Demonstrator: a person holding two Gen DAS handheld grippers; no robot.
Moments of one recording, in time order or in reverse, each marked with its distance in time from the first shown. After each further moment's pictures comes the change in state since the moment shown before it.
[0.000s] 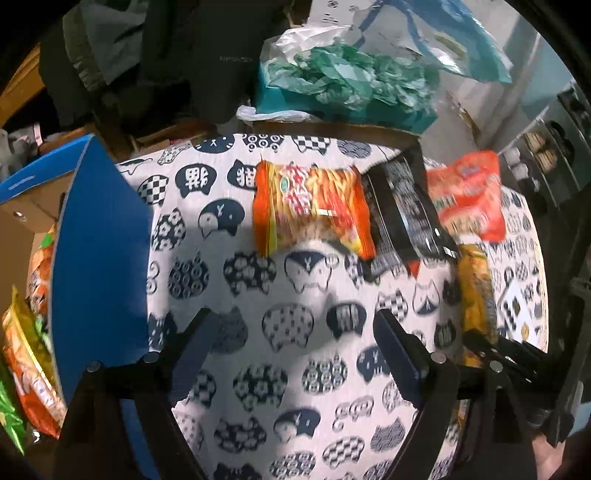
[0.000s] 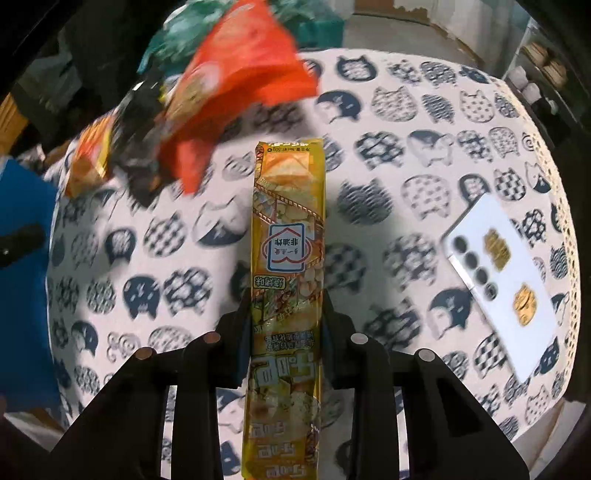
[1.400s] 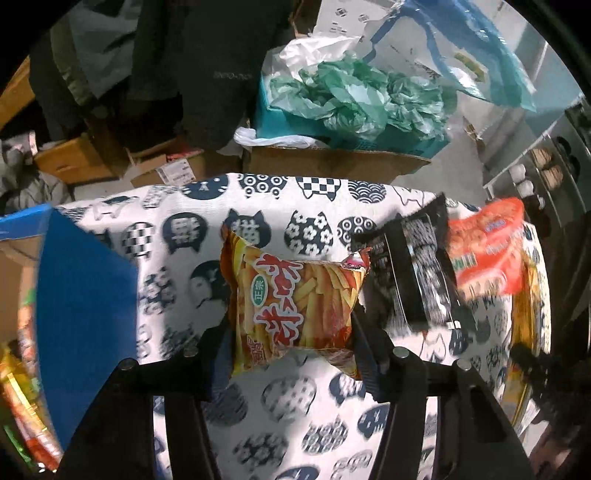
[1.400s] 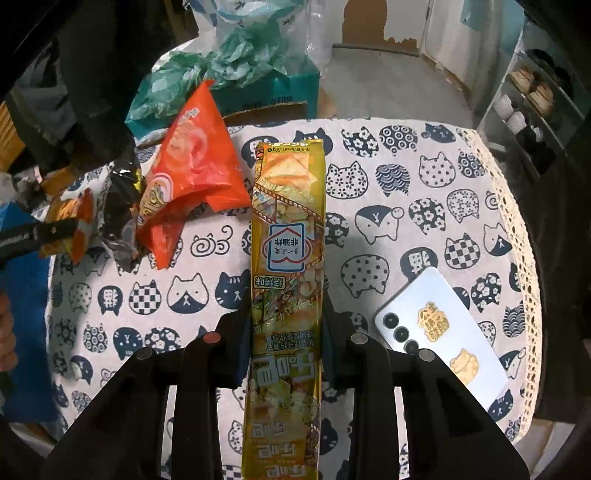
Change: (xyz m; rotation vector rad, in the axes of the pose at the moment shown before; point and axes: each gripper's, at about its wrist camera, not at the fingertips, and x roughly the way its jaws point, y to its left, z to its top) left arm 0.012 -0.001 0.032 0.006 -0.041 0.001; right arm -0.041 -0.045 0.037 -0.025 -0.125 -0.028
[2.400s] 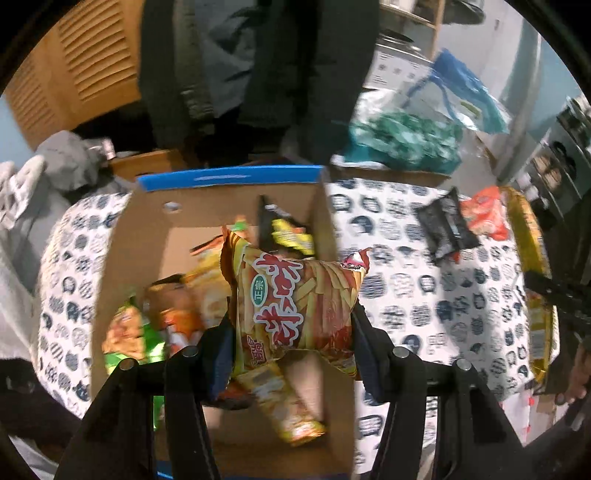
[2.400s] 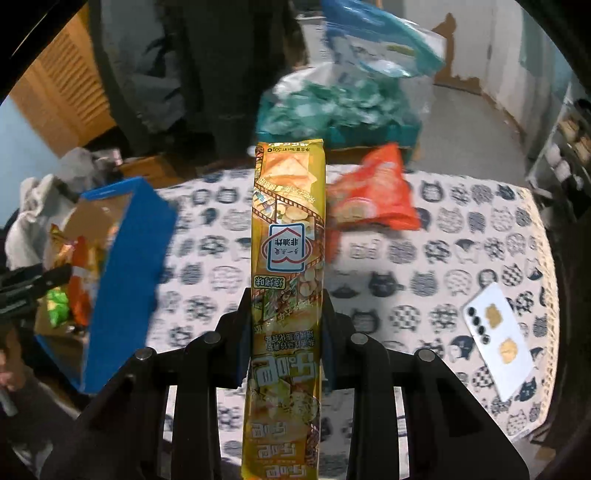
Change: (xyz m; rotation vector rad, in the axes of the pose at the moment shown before) left arm -0.155 0.129 -0.093 -0.017 -0.123 0.119; right arm -0.094 0.117 -0.025 -0.162 -0.069 0.218
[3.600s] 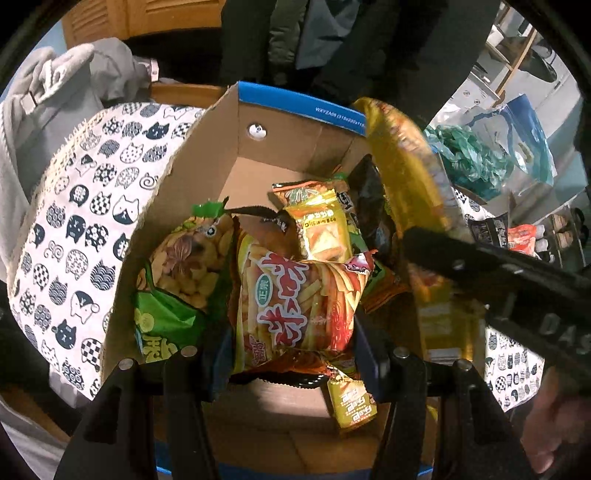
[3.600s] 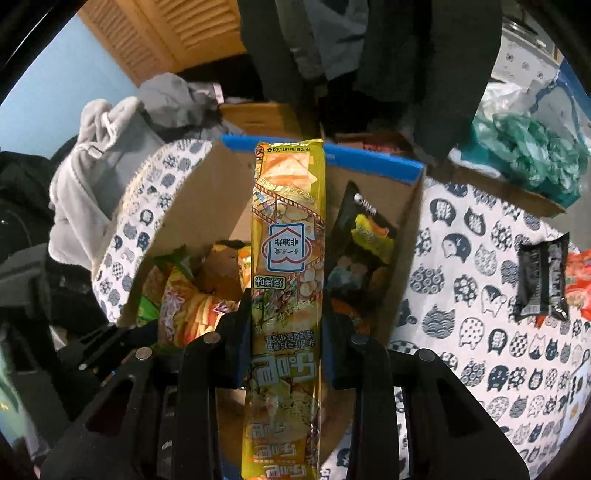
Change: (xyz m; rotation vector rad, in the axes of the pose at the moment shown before) left arm 0.032 0.097 -0.039 -0.260 0.091 -0.061; right arm 0.099 0.260 0.035 -0.214 0.170 0.195
